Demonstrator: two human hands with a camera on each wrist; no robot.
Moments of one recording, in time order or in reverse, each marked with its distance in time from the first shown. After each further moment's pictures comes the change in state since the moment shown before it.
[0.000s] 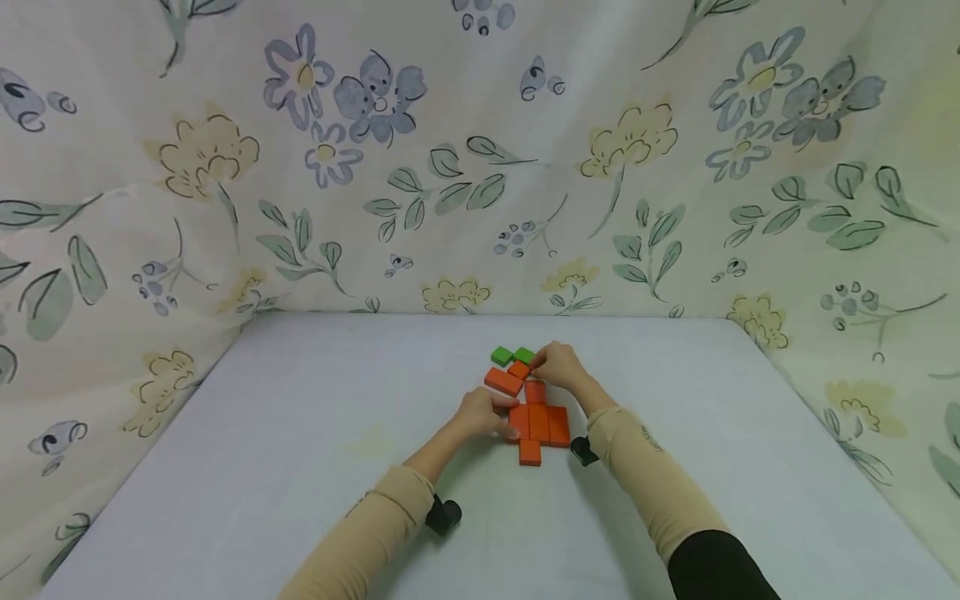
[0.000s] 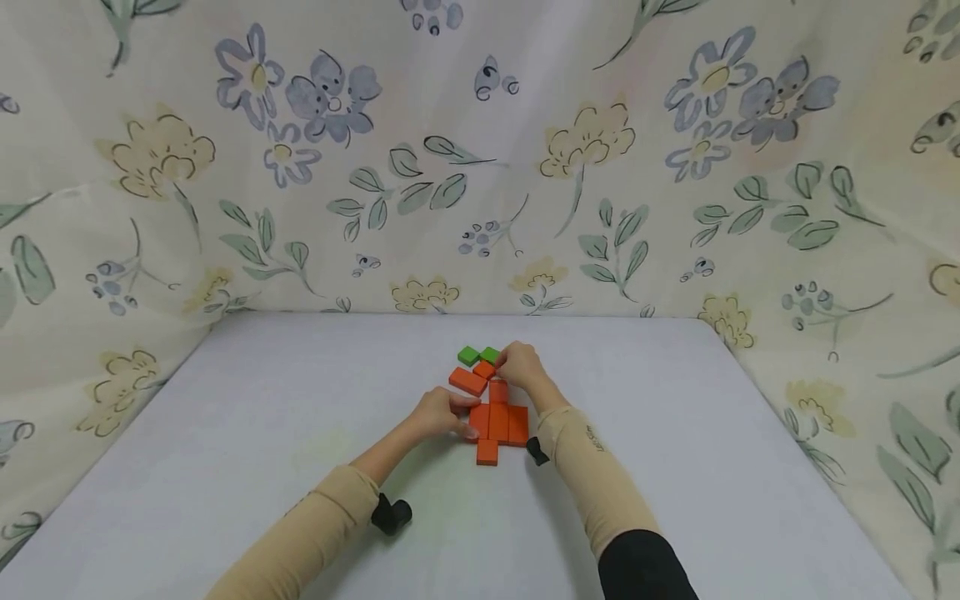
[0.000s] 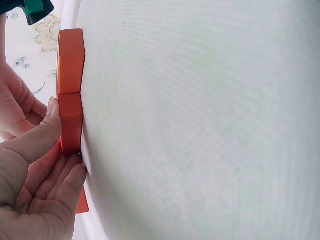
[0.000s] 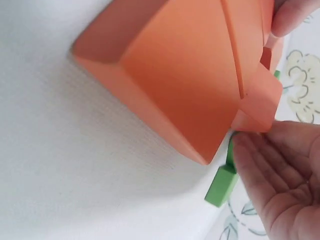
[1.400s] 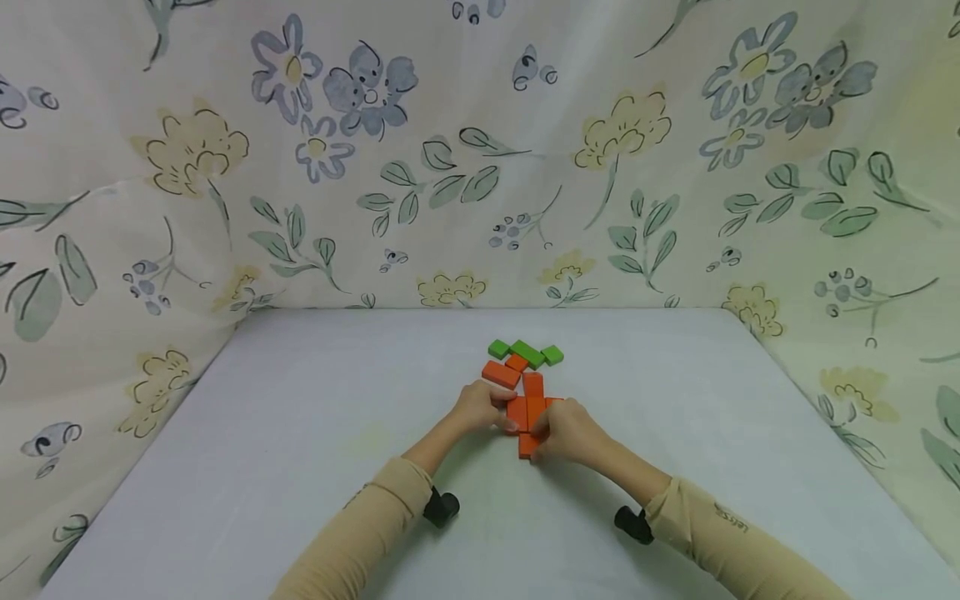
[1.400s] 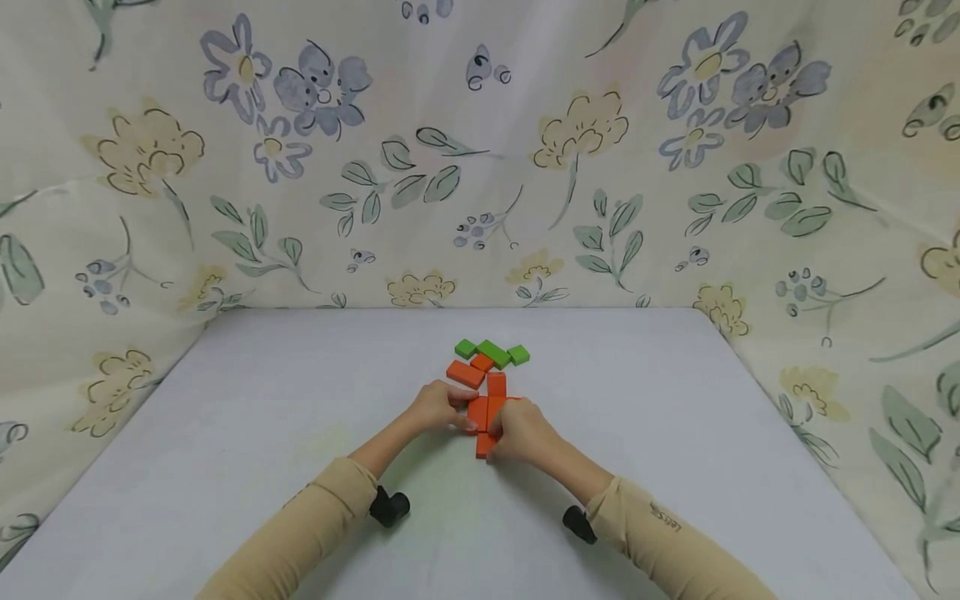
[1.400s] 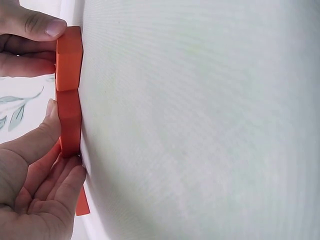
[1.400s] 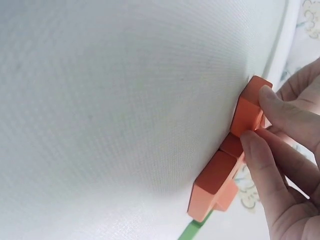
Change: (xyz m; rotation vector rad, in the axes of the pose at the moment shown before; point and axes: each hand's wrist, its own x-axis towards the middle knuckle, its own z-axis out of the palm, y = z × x) left_hand -0.001 0.005 -0.001 0.029 -0.021 -0.012; right_hand -0.108 -0.021 0.014 -0.041 -0.129 -0.151
